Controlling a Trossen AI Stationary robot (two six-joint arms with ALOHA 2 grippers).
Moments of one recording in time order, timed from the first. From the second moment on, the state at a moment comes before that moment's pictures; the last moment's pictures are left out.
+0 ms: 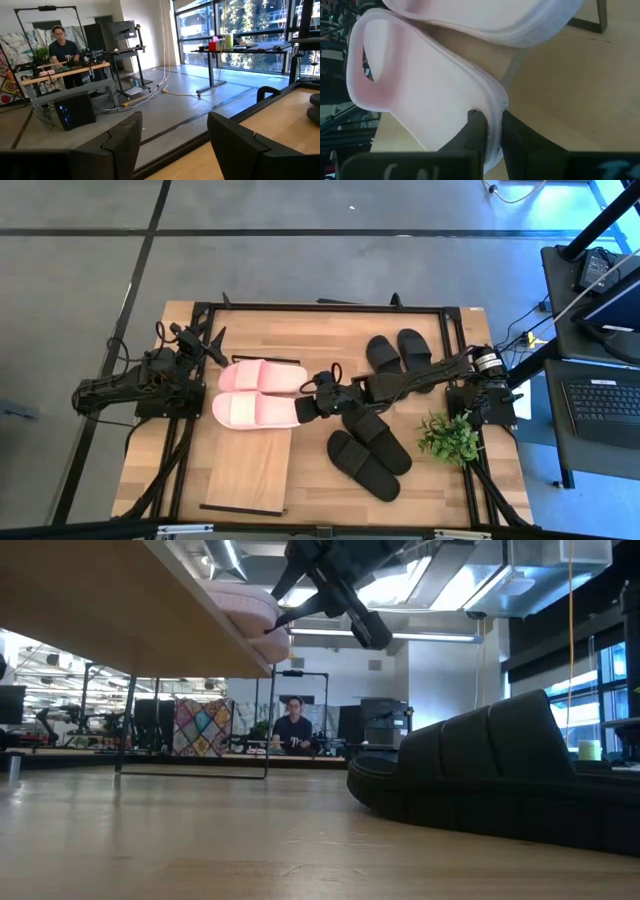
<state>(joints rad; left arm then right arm) 0.17 0.00 0.21 -0.16 -0.90 0.16 0.17 1.87 1.42 -0.22 0.18 1.30</state>
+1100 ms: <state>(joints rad) 0.17 0.00 0.21 -0.16 -0.90 0.16 0.17 1.87 1.42 -0.21 0.14 1.35</state>
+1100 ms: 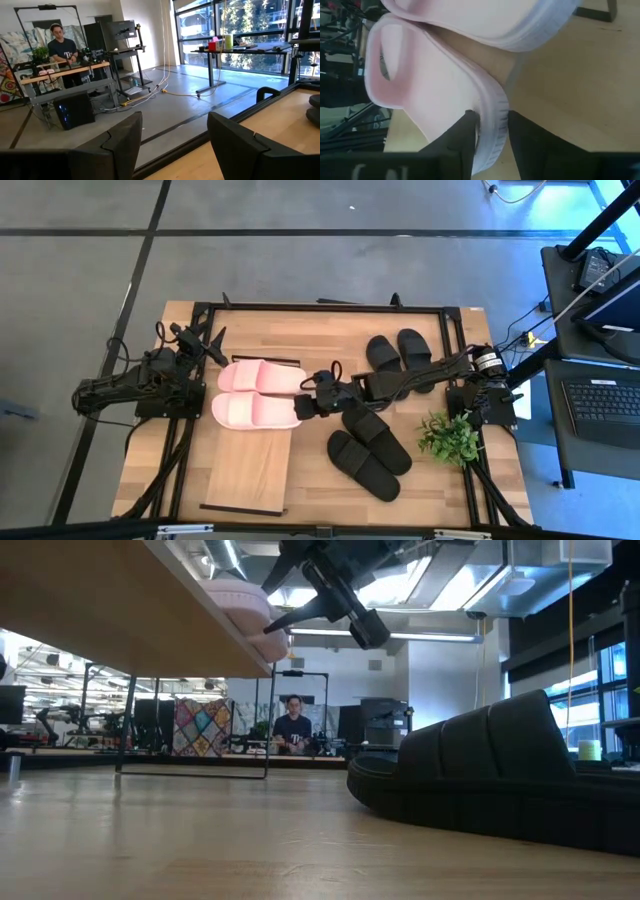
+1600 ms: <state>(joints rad) 0.17 0.00 0.21 -0.17 -0.87 0.16 0.17 1.86 1.42 -0.23 0.14 1.35</state>
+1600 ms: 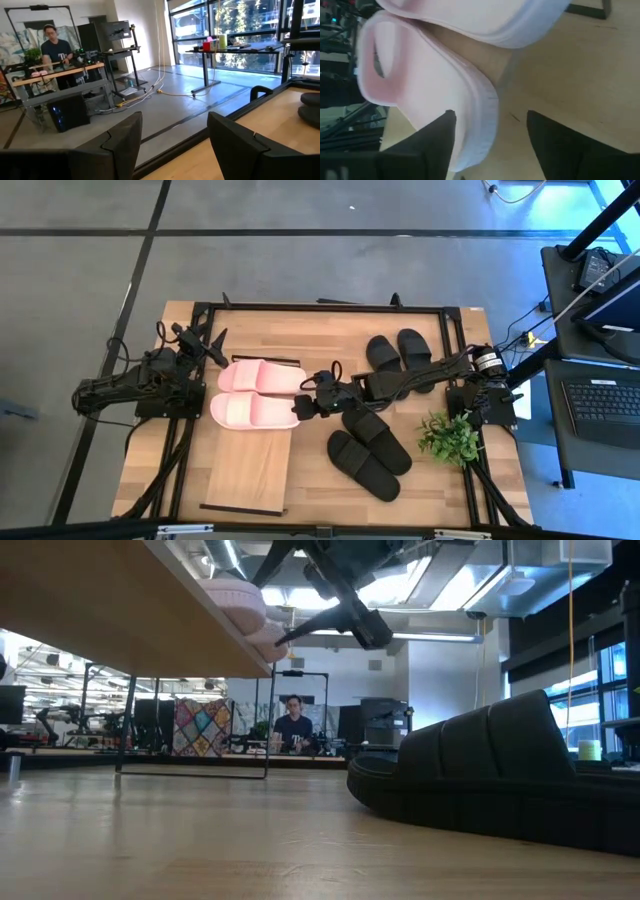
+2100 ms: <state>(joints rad) 0.17 0.00 0.21 -0.17 -0.87 0.16 0.19 1.71 1.42 -0.38 0.19 1.21</state>
